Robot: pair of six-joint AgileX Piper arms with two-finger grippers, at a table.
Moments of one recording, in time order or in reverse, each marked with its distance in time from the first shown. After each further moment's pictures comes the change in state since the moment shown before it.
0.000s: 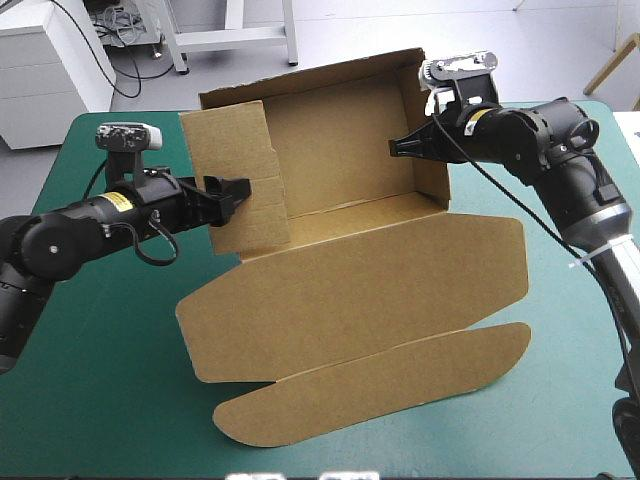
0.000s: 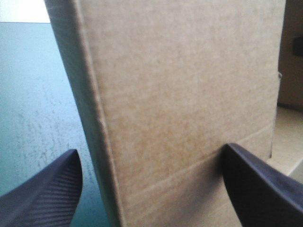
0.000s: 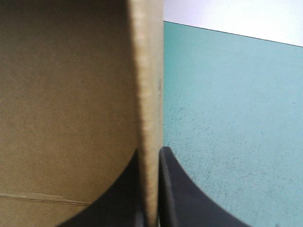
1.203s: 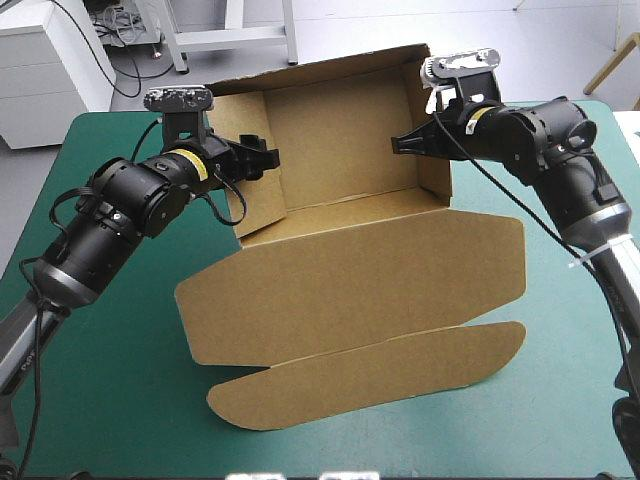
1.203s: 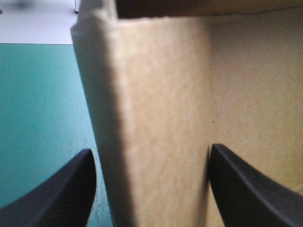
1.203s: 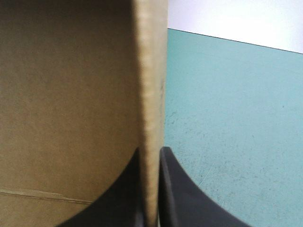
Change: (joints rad) left arm -0.218 0.257 -0.222 0.665 -0.032 -0.590; right arm 0.001 0.002 0.000 -0.042 -0.015 0.017
